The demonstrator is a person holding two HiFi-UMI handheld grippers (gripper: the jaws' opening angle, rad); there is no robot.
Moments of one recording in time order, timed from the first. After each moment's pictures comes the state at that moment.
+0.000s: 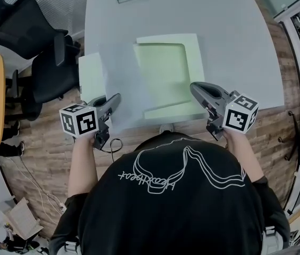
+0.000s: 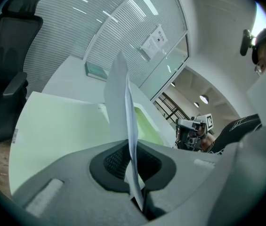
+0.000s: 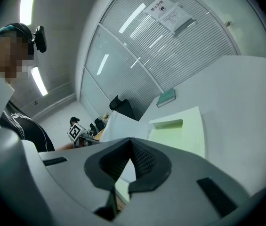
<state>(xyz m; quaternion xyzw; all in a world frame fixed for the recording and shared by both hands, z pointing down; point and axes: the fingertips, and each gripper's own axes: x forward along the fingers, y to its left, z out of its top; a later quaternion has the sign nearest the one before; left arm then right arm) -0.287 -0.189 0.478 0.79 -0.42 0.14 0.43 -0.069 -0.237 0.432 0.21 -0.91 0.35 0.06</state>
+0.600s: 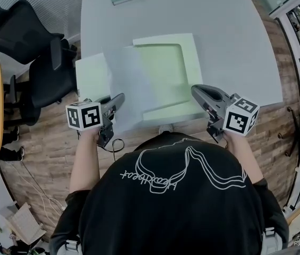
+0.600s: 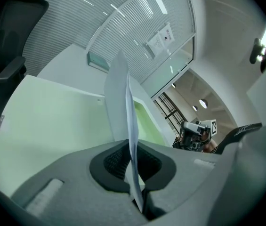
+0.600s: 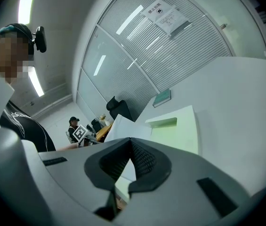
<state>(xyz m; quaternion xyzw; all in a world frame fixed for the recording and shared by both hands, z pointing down) -0.276 -0.202 0.505 0.78 -0.39 0.13 0.47 -0.060 -0.233 0.438 0.23 -0.90 0.36 0.06</state>
